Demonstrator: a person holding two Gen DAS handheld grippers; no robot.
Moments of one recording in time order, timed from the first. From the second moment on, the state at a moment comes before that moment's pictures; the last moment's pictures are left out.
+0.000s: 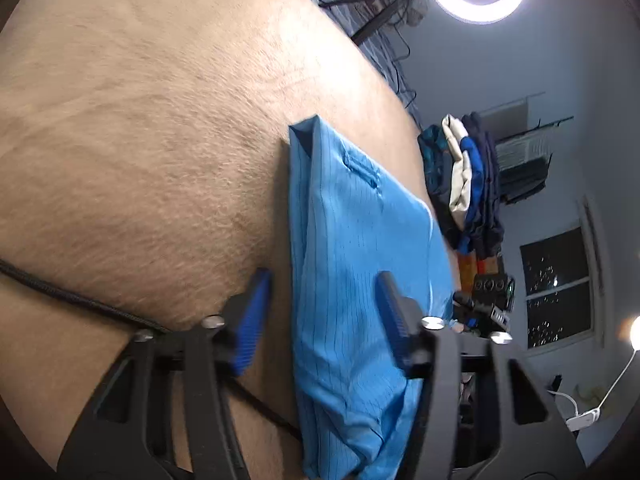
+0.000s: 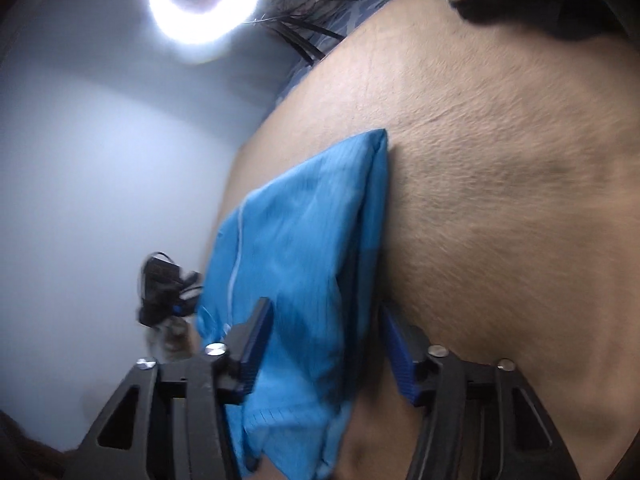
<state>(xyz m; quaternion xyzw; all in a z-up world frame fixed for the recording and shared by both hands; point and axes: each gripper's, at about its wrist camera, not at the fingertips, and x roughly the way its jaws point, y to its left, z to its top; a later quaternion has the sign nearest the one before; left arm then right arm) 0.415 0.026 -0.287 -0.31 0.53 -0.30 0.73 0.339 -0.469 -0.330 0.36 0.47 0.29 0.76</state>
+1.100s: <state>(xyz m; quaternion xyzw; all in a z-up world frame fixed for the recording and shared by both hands) 0.325 -0.045 -0.171 -0.18 0.46 -0.28 0.82 0.247 -0.391 -0.161 0.10 0.44 0.19 0.87</state>
